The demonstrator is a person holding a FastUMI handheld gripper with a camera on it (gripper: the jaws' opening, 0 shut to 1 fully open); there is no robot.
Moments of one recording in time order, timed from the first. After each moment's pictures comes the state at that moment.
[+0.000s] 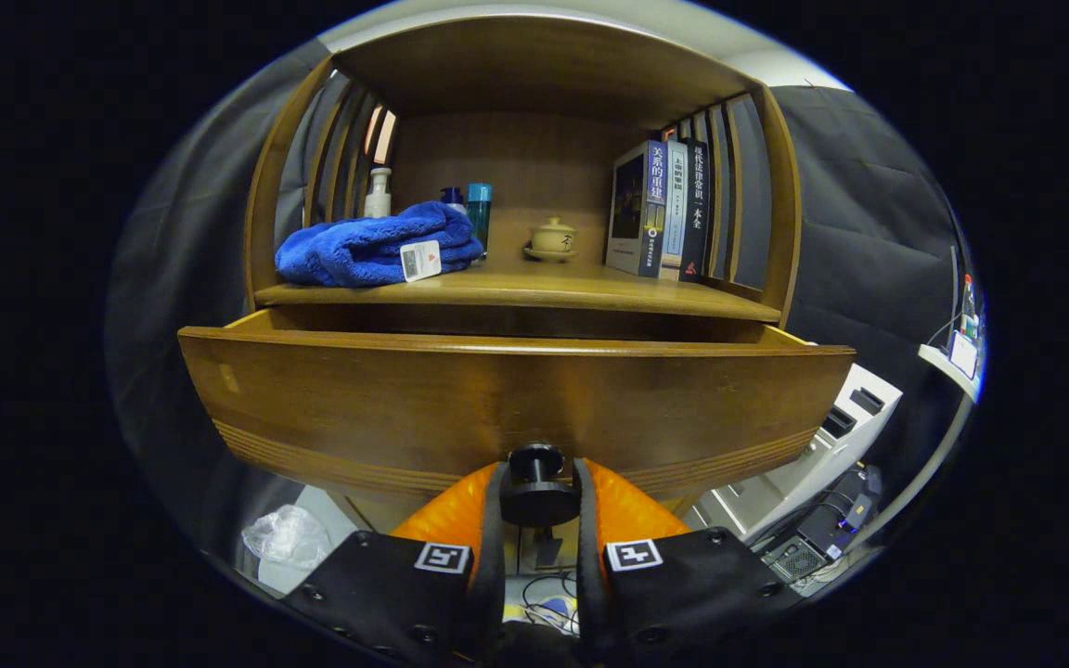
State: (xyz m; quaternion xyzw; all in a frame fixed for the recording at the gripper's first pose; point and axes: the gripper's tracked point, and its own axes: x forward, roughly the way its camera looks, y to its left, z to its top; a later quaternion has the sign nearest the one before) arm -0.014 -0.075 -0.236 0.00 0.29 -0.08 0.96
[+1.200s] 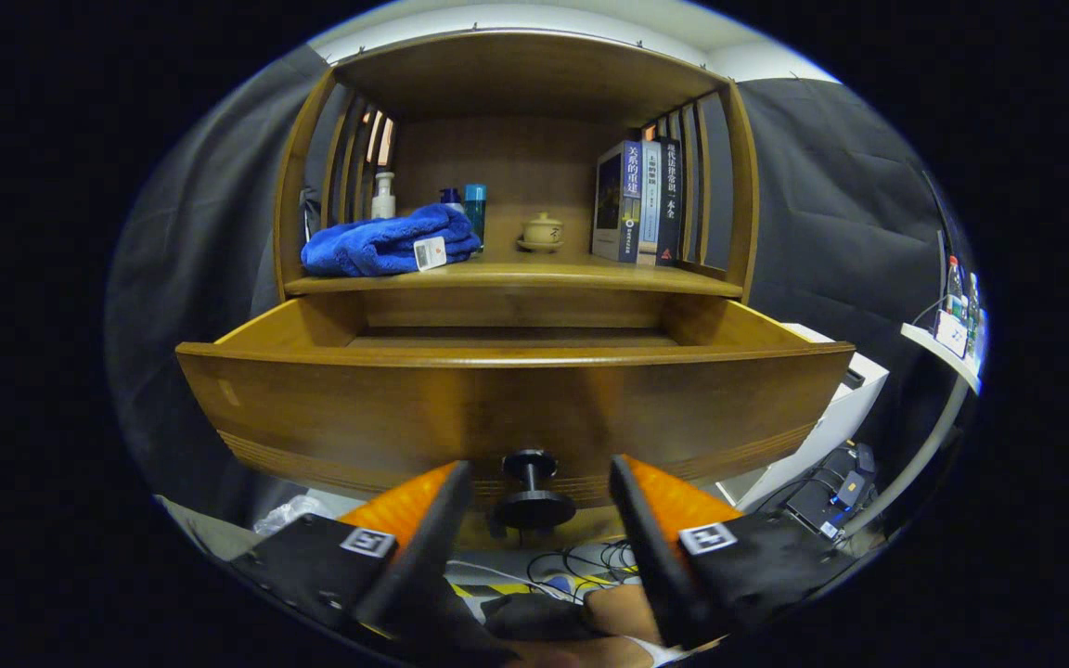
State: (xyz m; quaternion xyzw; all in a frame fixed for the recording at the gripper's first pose) arm -0.074 -0.075 -0.218 0.02 0.29 -0.08 0.95
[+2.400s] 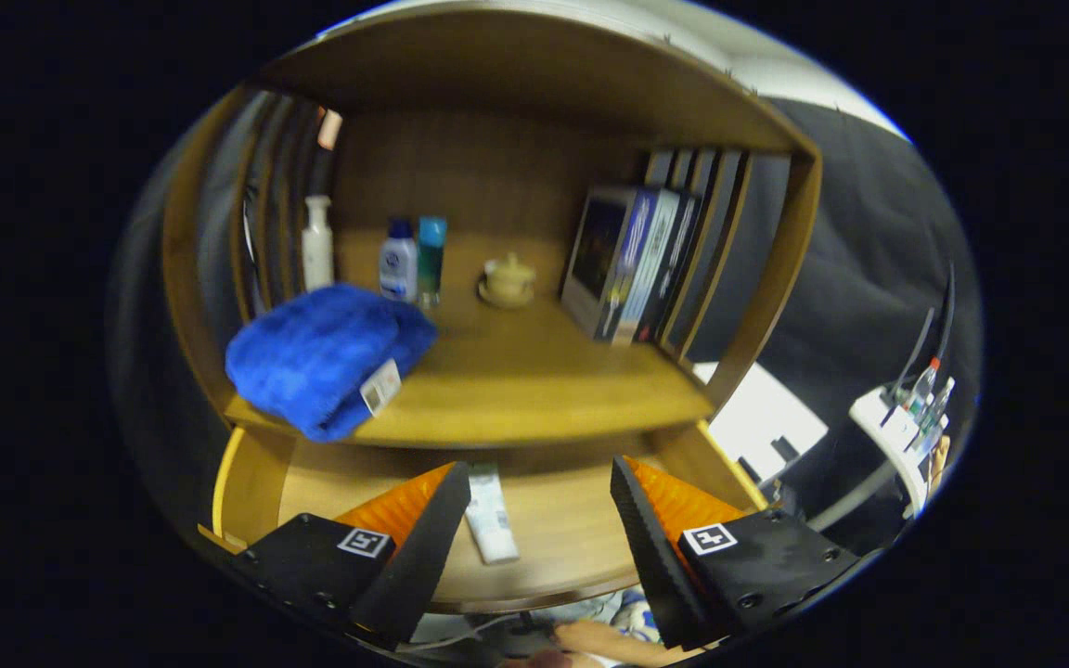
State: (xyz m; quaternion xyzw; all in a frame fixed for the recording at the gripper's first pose) arm 0.071 -0.093 -0.127 0.00 0.42 -0.16 0.89
